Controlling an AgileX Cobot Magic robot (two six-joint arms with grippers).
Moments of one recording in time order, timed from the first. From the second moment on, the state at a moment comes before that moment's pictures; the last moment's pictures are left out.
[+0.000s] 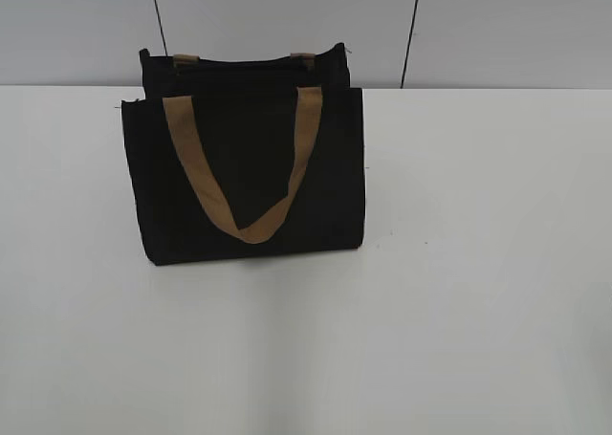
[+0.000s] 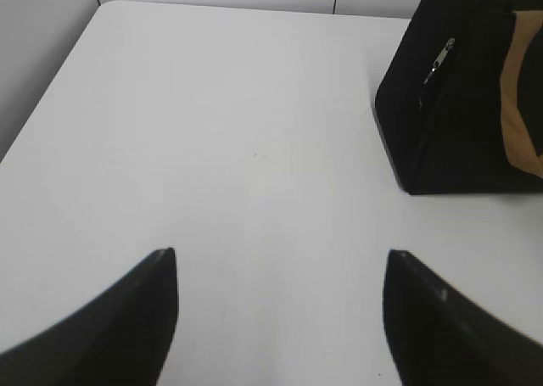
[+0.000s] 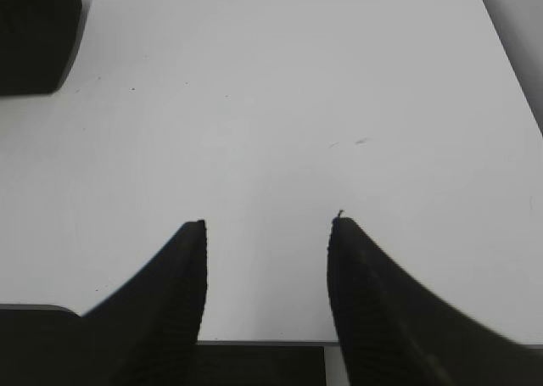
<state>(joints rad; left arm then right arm) -0.02 0.00 -0.54 -0.03 1.06 -0.01 -0.01 -0.01 -0.47 0.05 1.09 -0.08</state>
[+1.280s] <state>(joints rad) -0.02 0.67 -0.39 -0.02 -0.23 0.06 -0.01 -0.01 -0.47 0.05 1.09 -0.08</state>
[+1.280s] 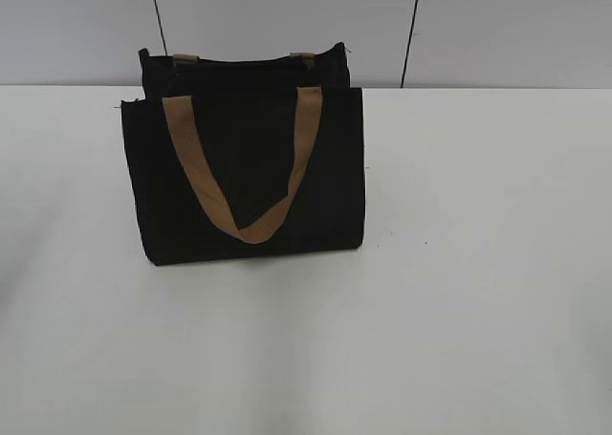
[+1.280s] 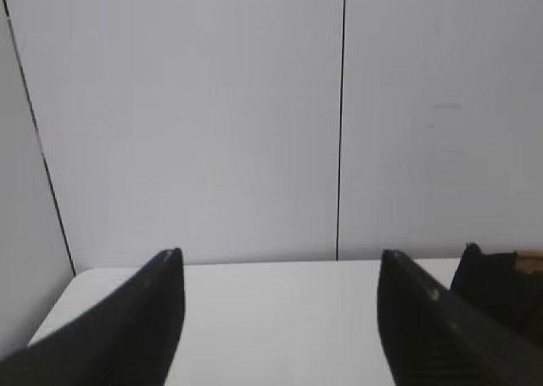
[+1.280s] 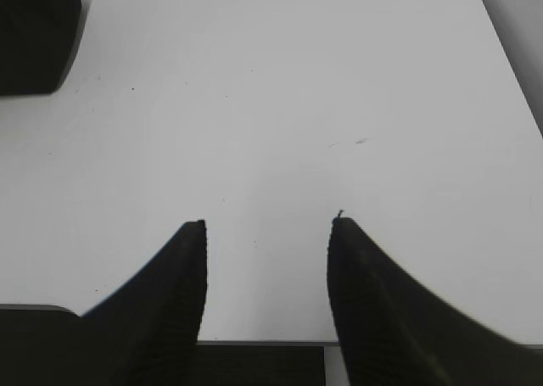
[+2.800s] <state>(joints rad) 0.12 2.00 -0.65 1.00 -1.17 -0.31 -0.01 -0.01 -0.47 0.05 1.09 -0.08</state>
